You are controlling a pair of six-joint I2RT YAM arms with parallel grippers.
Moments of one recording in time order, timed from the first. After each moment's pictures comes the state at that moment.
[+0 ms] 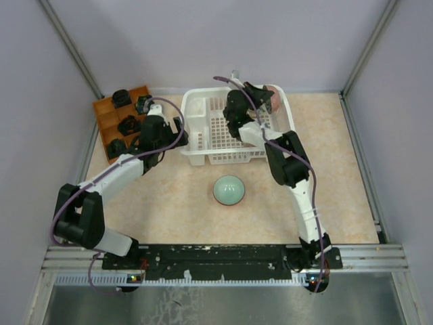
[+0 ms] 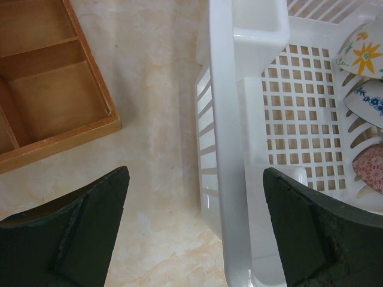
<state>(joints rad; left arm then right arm) -0.37 1.47 0.95 0.03 -0.17 -0.42 0.52 2.37 1.81 0.71 1.25 -1.28</state>
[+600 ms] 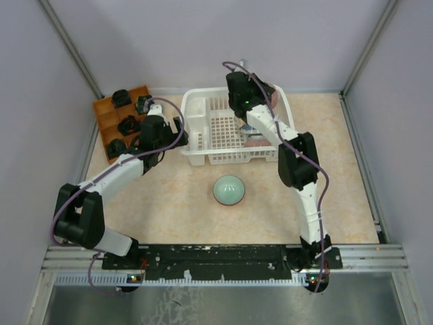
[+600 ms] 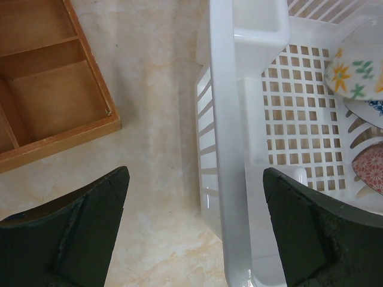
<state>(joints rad) -0.37 1.47 0.95 0.03 -0.17 -0.43 0.50 2.28 2.00 -0.08 1.14 -0.68</state>
